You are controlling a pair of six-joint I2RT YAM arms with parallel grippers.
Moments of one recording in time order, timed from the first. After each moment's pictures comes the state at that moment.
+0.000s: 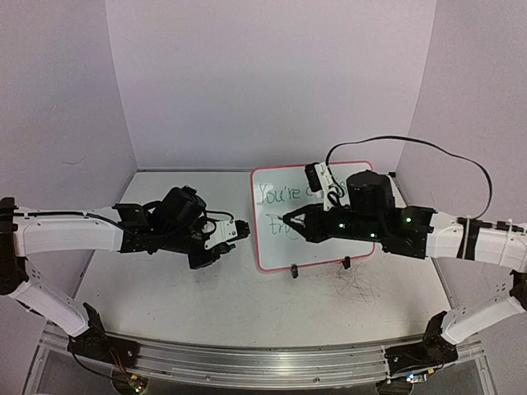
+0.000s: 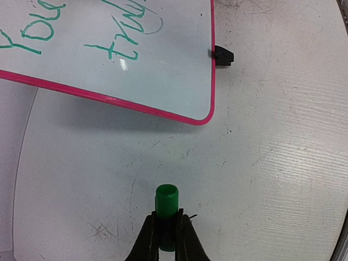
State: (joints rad) left arm -0.95 1.39 0.93 -0.31 -0.02 0.52; right arm 0.94 1.30 0.95 -0.02 -0.06 0.47
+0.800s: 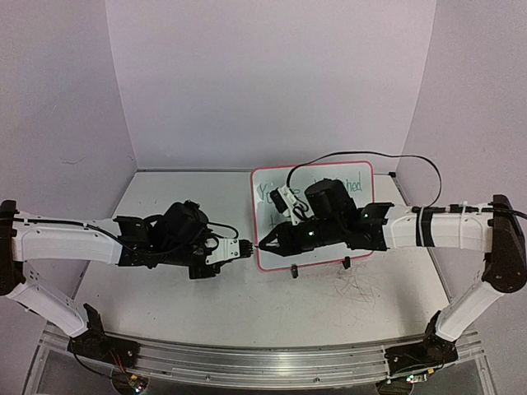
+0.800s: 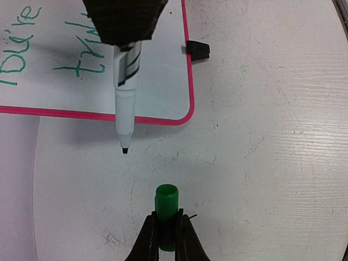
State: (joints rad) left arm -1.03 1.36 0.85 -0.24 -0.09 0.64; right arm 0.94 1.59 1.09 -0.10 -0.29 0.56
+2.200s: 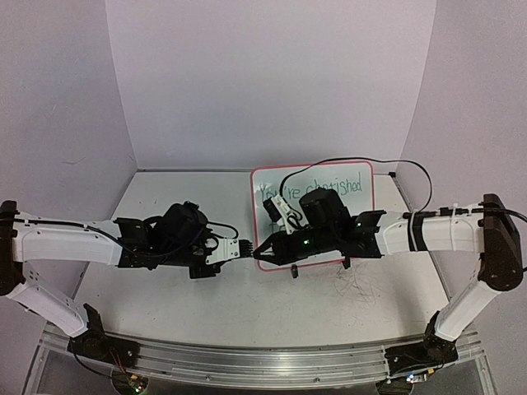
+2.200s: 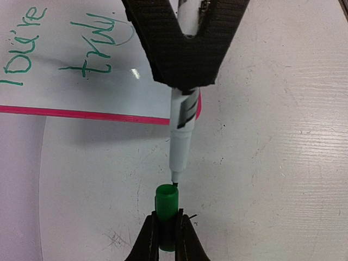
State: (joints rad) left arm -1.03 1.36 0.84 -0.21 -0.11 0.66; right arm 0.97 1.62 1.05 -0.02 -0.33 0.56
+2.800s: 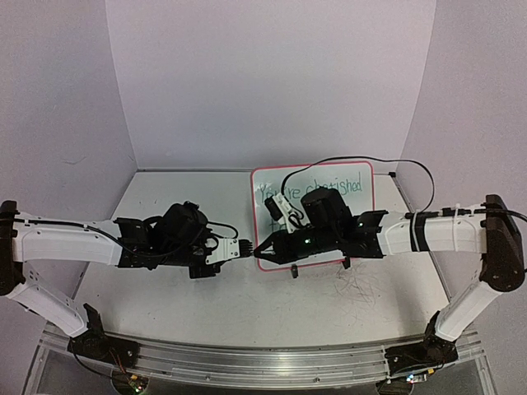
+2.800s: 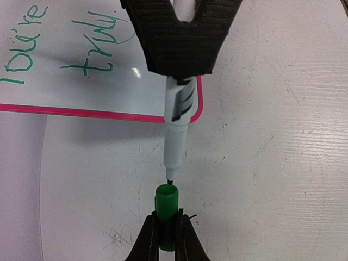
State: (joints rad) left arm -1.03 1.36 0.84 -0.21 -0.12 0.66; right arm 0.97 1.61 1.04 -0.01 -0.33 0.57
